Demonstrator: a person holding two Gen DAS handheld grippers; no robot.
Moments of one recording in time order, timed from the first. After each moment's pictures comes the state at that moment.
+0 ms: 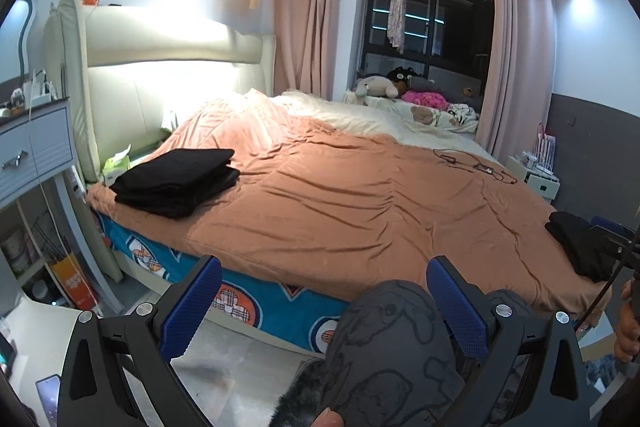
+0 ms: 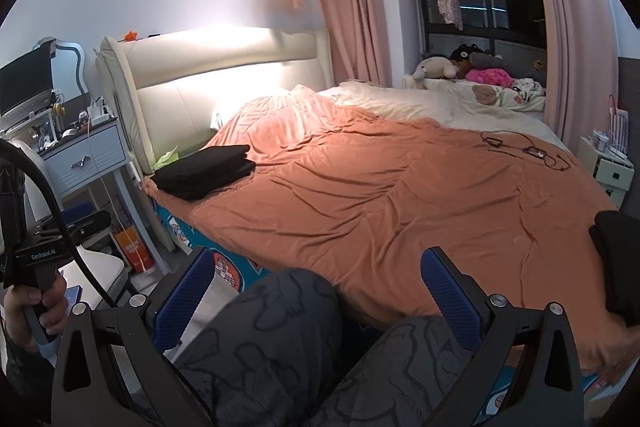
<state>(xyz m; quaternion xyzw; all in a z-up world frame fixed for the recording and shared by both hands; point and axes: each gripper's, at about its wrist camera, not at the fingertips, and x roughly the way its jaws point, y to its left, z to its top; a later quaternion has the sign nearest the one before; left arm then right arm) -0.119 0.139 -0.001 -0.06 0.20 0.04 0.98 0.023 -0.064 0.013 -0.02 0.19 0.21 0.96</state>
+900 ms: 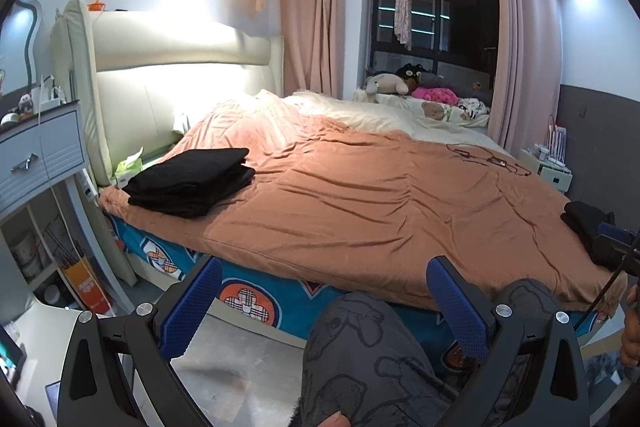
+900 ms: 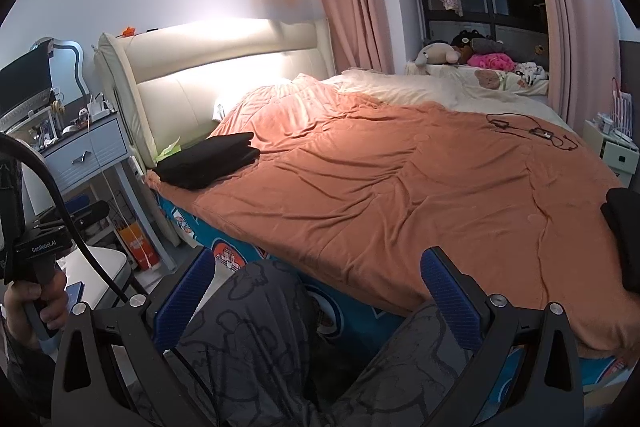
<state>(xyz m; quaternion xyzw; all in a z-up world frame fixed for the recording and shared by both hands) -0.122 0.144 -0.014 -0.04 0.20 0.06 0.98 0.024 -0.060 -0.005 0.00 0.20 0.21 0.96</state>
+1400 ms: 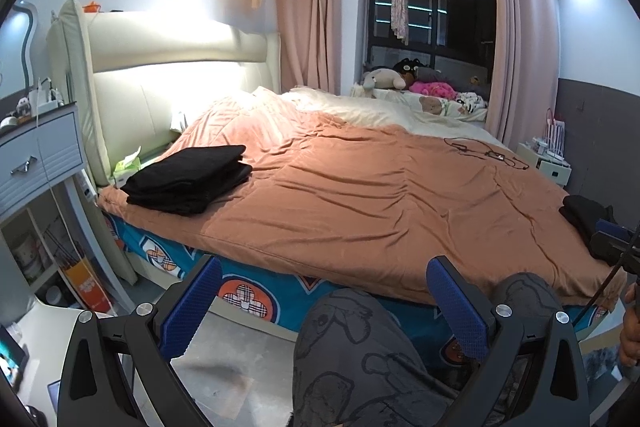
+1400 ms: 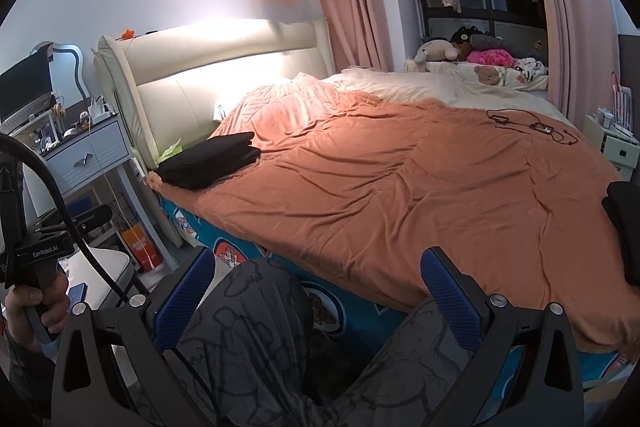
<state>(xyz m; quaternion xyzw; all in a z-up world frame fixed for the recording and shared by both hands) -0.122 0.138 -0.013 -0.04 0.21 0.06 0.98 0.023 -0.063 -0.001 0.01 0.20 0.22 0.95</state>
